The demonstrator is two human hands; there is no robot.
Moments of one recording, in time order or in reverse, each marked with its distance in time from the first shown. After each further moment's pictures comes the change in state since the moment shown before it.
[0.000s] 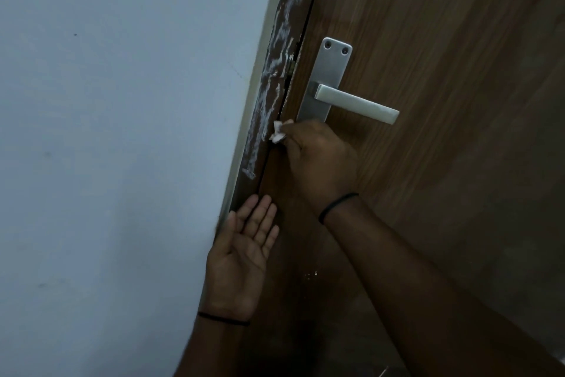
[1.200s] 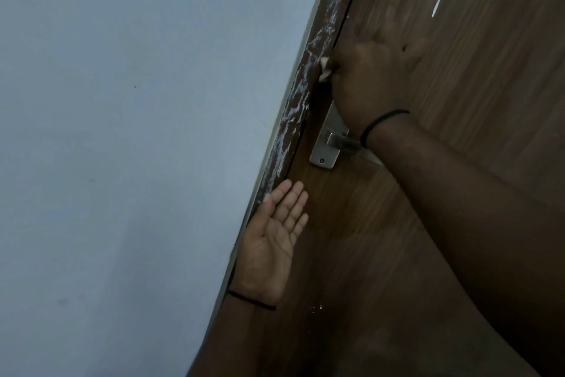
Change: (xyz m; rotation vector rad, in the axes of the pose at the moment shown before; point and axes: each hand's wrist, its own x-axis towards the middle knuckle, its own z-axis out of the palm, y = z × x) left_hand 0.007 0.033 0.074 0.066 -0.159 0.086; right_hand 0.146 -0.011 -0.075 -0.464 -0.026 -0.008
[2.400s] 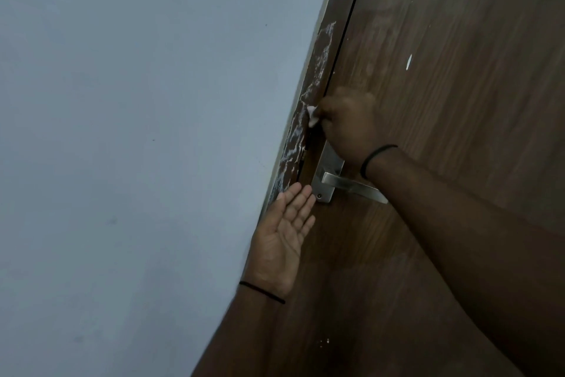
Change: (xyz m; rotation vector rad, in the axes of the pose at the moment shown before) left_hand 0.021 0.032 0.045 0.103 -0.056 0.062; right_hand 0.012 0.018 0.006 0.375 0.012 -0.271
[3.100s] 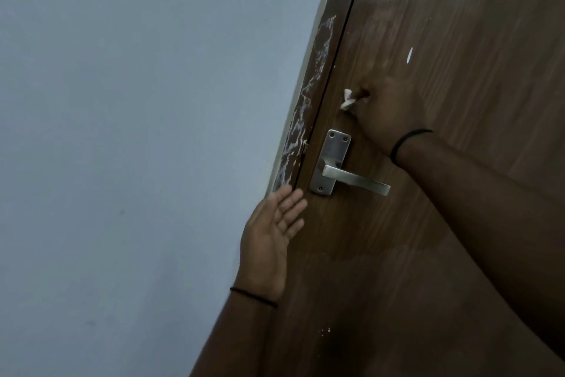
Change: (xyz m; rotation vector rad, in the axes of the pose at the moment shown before) left_hand -0.026 0.007 -0.005 0.173 0.128 0.093; right_hand -0.002 0.027 -0.028 0.076 -0.031 0.337
